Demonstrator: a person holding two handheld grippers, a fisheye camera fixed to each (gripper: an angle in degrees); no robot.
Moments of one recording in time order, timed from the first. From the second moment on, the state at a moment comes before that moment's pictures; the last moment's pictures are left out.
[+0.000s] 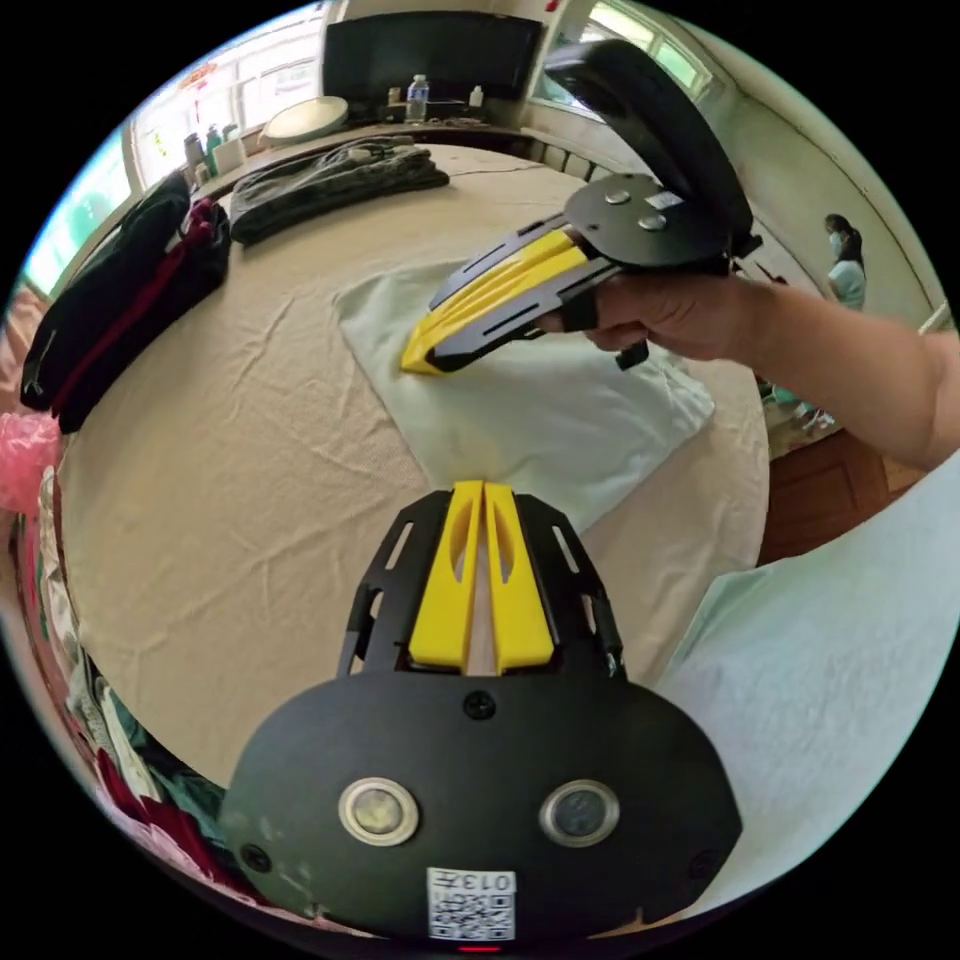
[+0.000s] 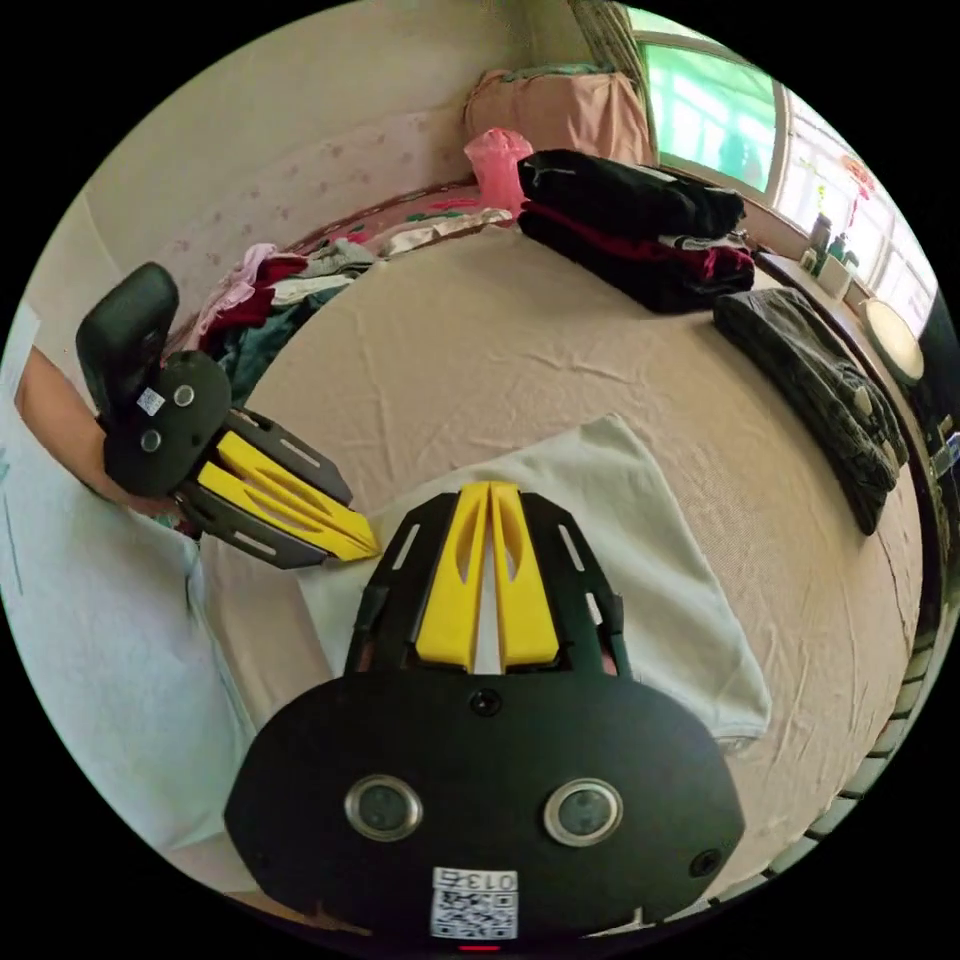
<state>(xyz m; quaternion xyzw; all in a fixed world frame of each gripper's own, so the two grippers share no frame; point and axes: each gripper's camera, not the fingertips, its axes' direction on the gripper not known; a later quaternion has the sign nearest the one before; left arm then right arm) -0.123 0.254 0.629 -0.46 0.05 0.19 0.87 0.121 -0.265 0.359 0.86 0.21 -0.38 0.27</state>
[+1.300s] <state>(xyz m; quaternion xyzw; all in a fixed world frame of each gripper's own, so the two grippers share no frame) -0.270 0.203 0.784 -0.48 0.16 -0.06 0.86 0.385 -0.320 0.316 0.89 -0.11 -0.31 0.31</state>
